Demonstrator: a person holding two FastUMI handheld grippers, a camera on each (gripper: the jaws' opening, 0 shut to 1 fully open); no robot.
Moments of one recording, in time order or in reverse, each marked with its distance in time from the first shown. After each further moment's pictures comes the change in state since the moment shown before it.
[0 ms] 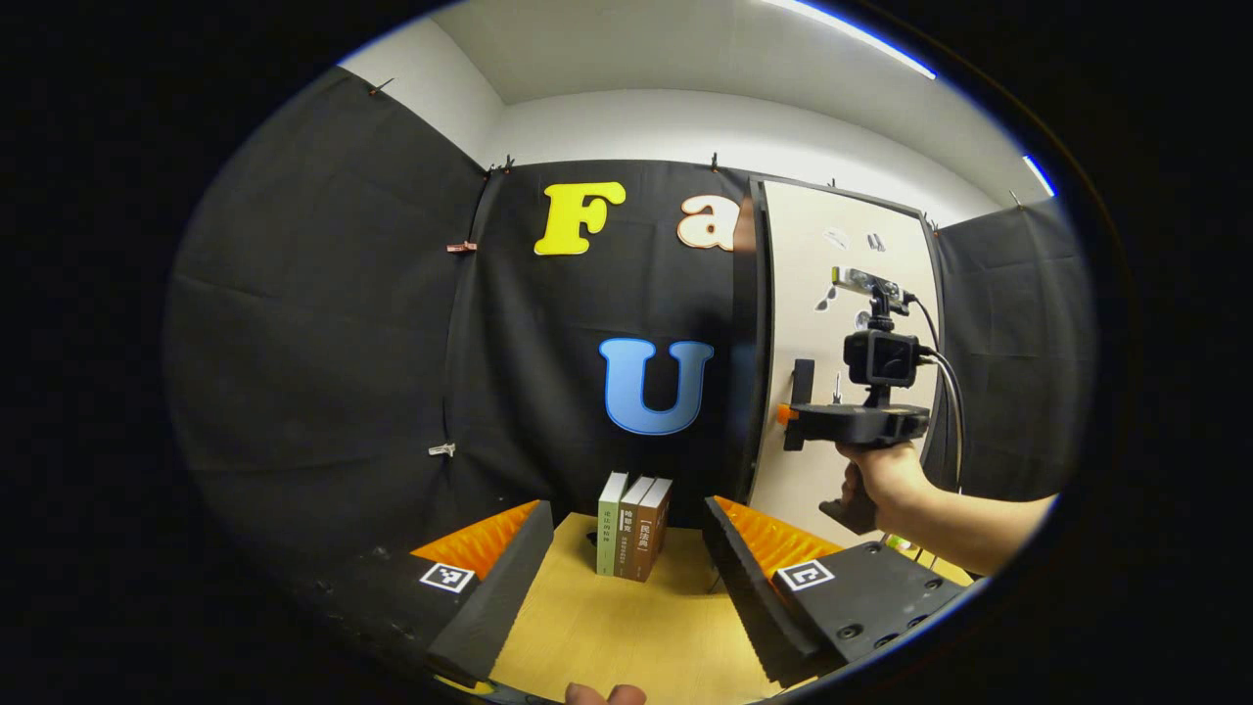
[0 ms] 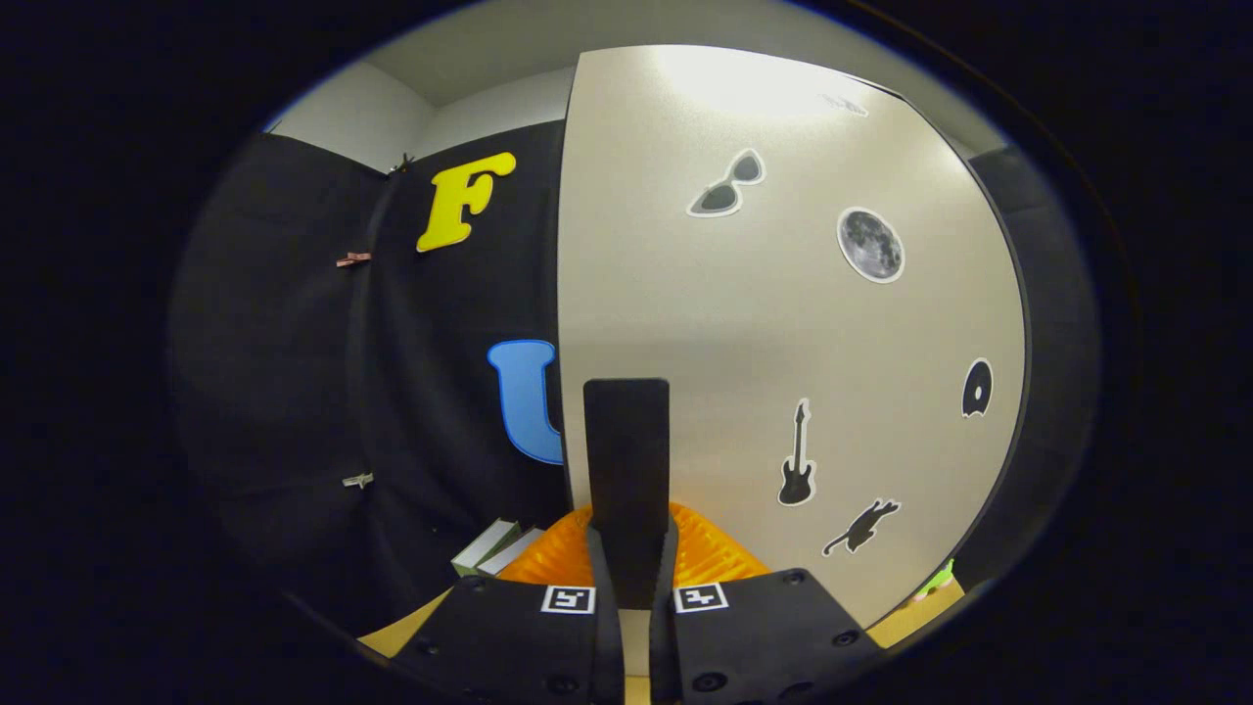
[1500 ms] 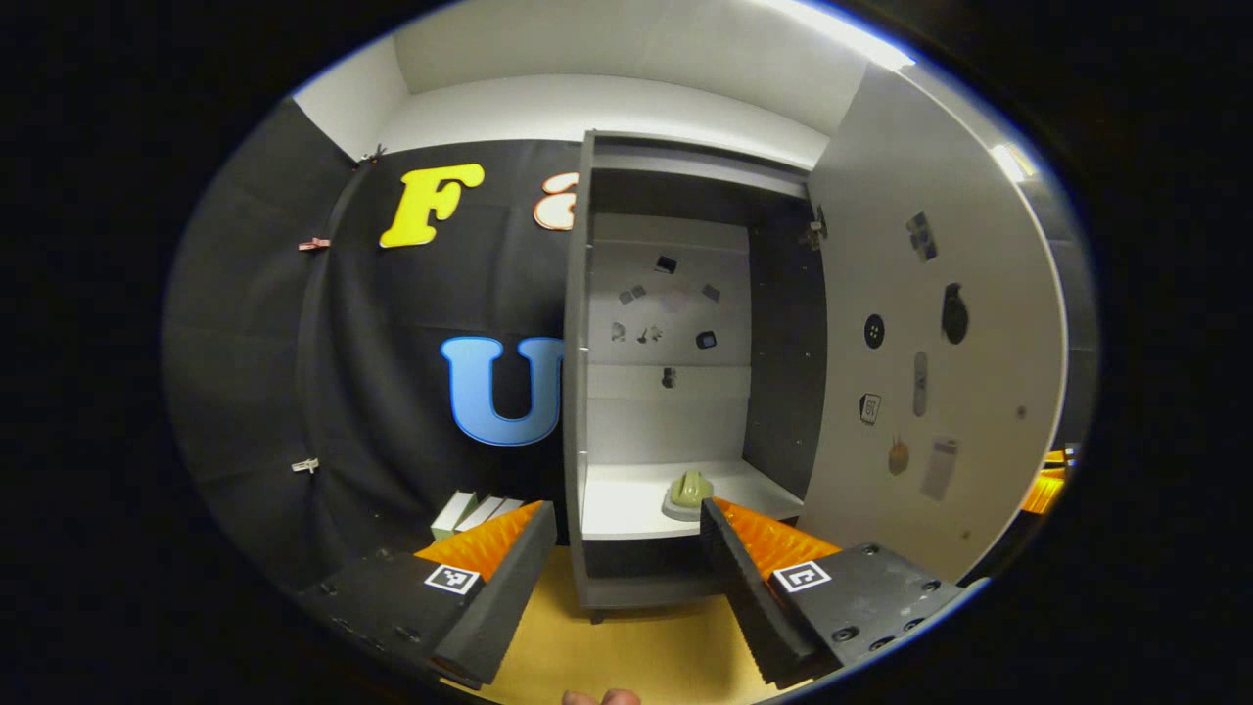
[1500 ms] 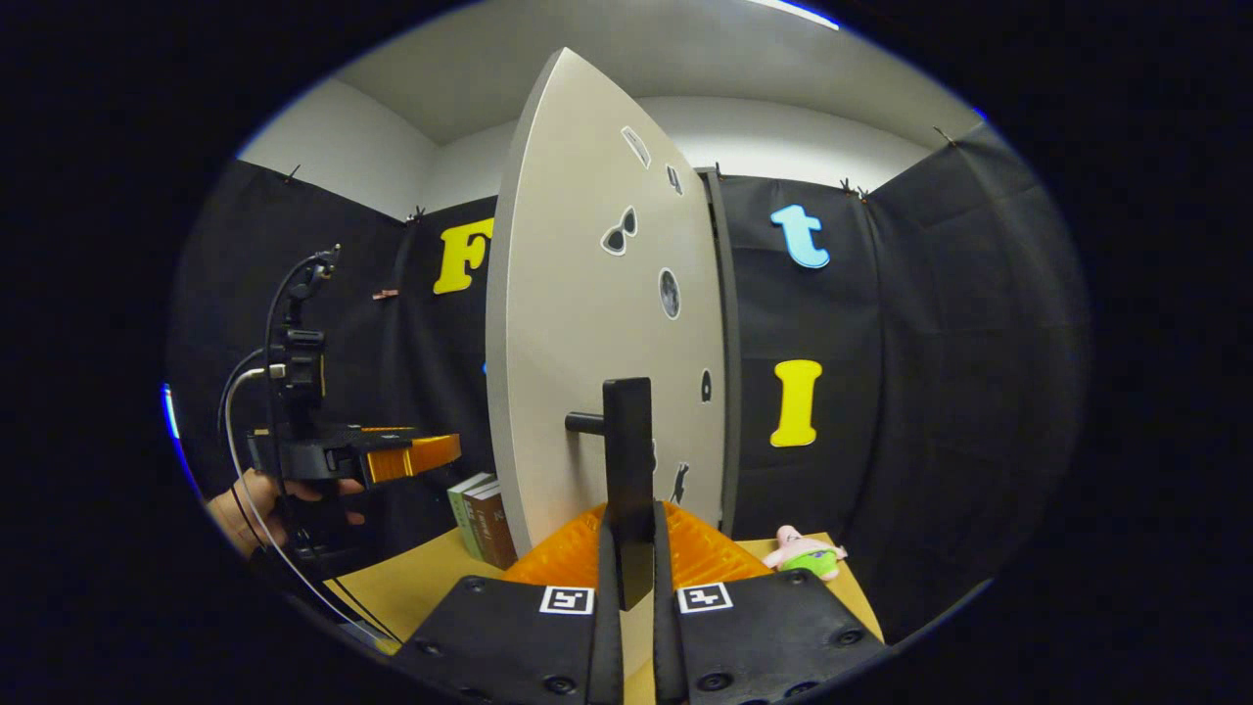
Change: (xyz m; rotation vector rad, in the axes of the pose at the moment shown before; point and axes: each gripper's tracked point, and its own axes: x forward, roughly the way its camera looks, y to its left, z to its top) left arm 0.115 -0.227 -0.003 0.050 0.040 -0.320; right arm -0.077 -0.092 0.017 -0.034 -0.073 -0.061
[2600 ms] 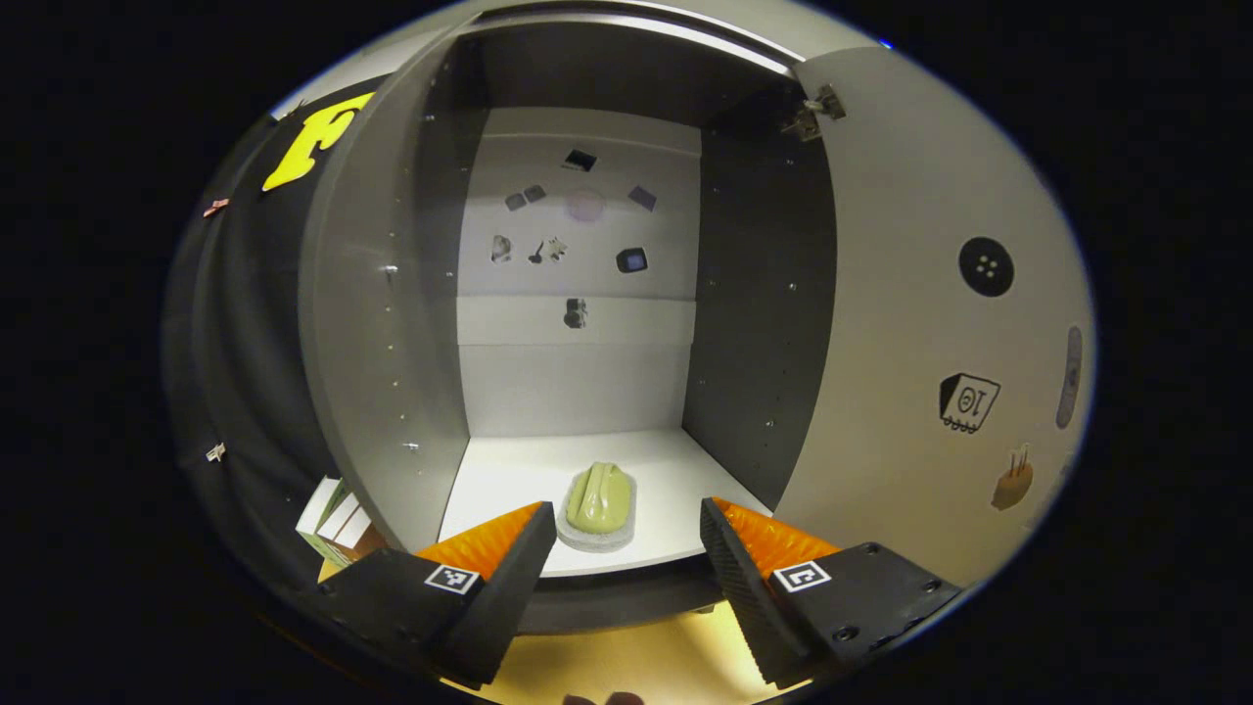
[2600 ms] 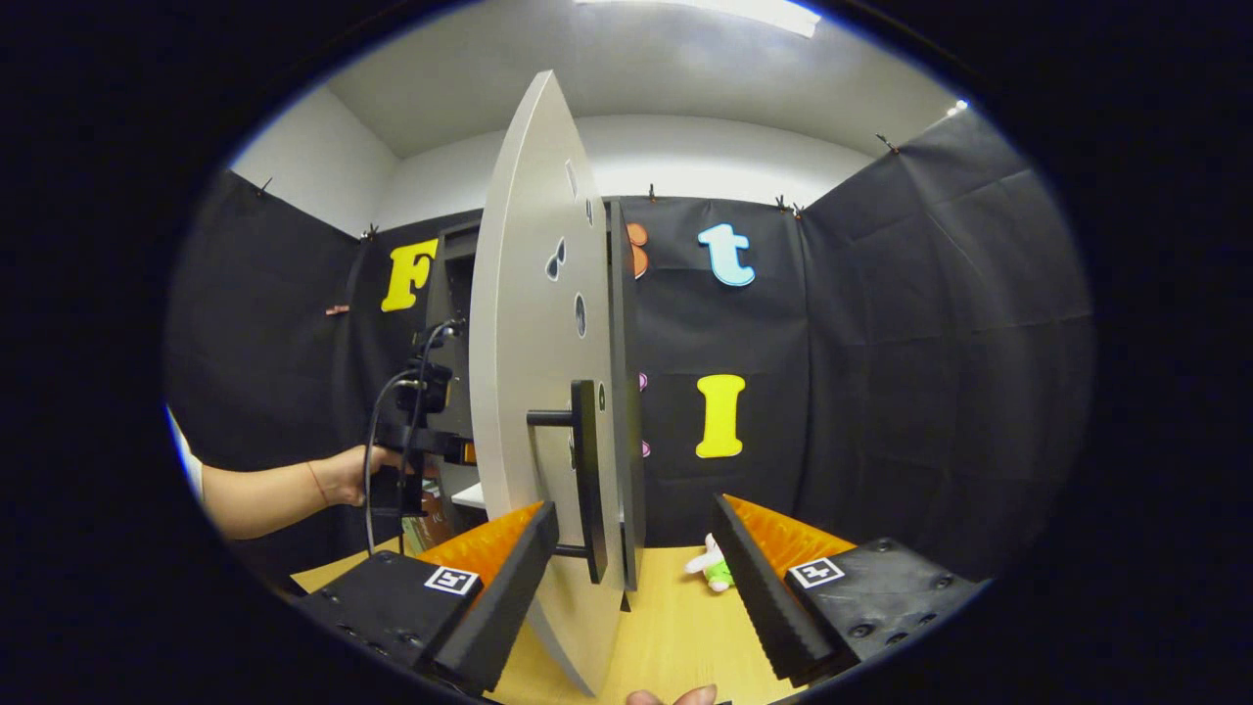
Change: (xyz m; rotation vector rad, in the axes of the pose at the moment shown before) left arm 0.183 -0.081 -0.044 0.001 0.242 -0.169; right arm -0.005 -0.034 0.013 0.028 -0.080 -0.097
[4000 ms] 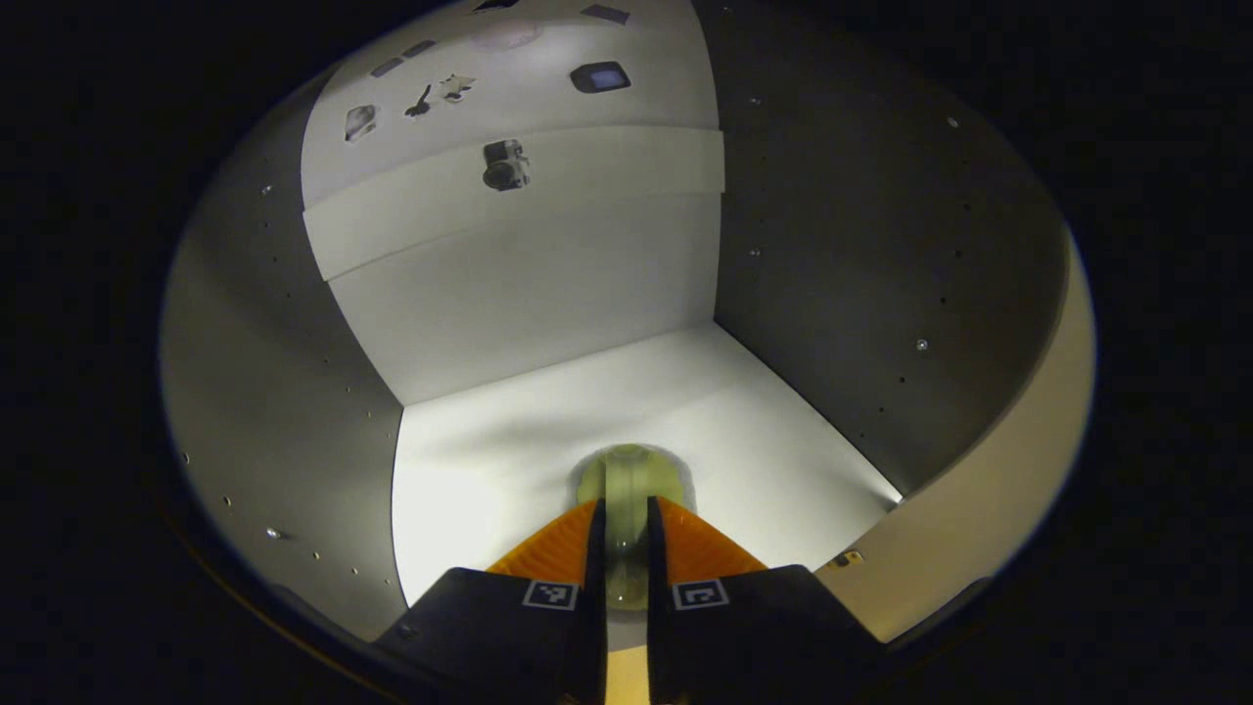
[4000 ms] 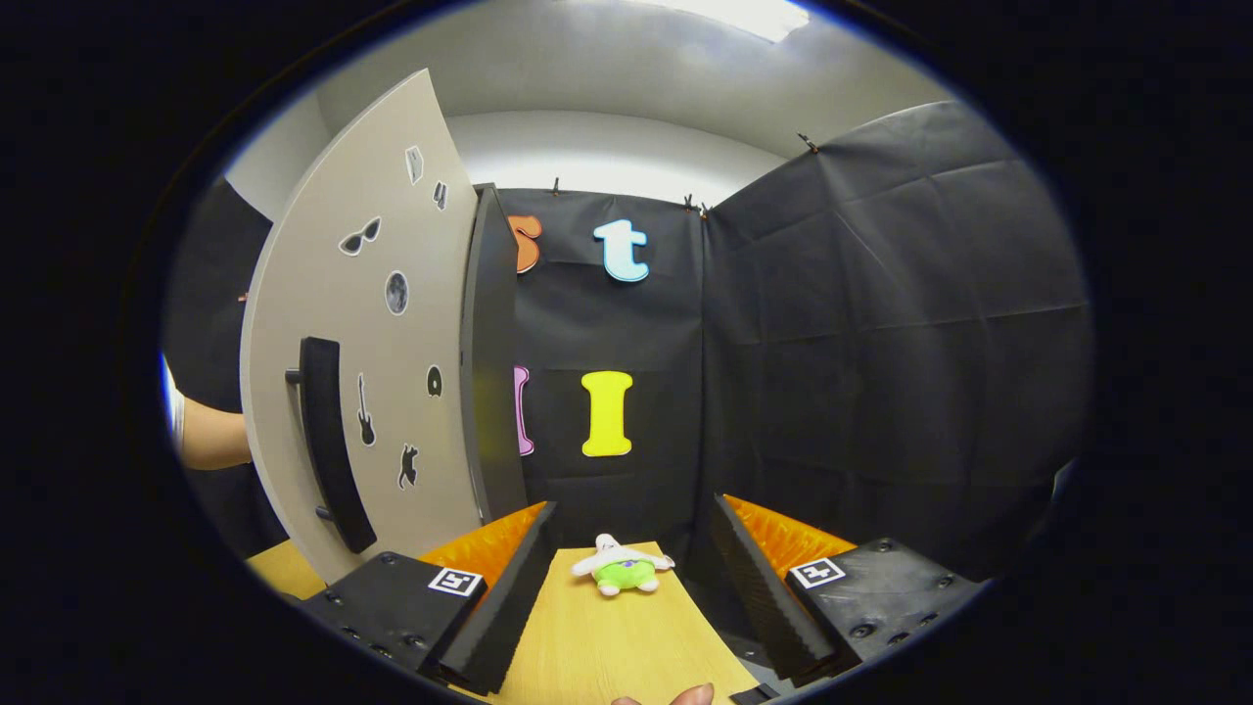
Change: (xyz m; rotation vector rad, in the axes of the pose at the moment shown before) left arm 0.150 0.025 -0.043 0.143 0.398 -0.040; right arm -0.003 -0.075 -0.007 -0.047 0.003 -0.277
